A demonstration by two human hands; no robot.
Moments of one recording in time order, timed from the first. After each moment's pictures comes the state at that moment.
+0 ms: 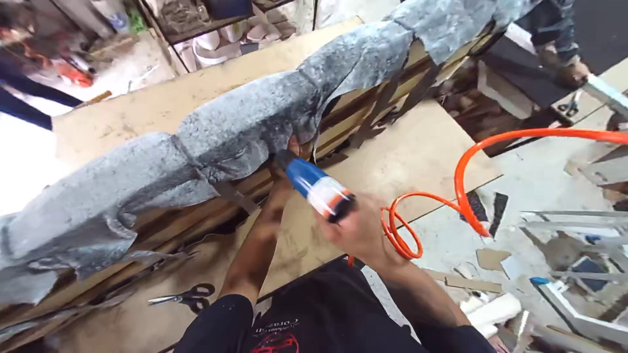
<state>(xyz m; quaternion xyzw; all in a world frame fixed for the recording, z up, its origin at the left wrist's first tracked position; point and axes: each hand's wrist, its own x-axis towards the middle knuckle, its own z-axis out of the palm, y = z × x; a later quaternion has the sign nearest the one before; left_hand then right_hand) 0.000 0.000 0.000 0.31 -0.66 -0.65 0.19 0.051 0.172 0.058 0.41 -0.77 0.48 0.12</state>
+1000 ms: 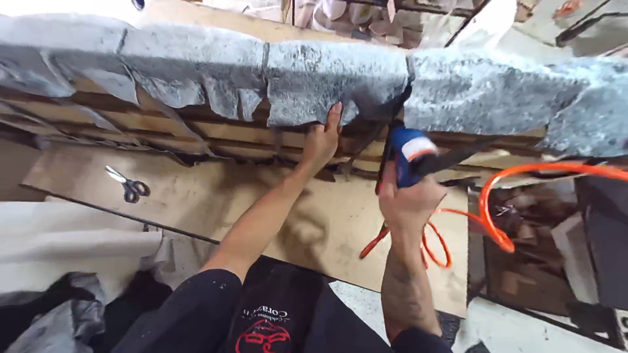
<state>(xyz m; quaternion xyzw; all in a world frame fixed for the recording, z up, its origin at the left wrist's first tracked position) -0.178 0.139 0.009 0.47 -0.63 -0.56 0.28 -0.278 0.310 0.021 0.42 -0.81 0.39 0.14</state>
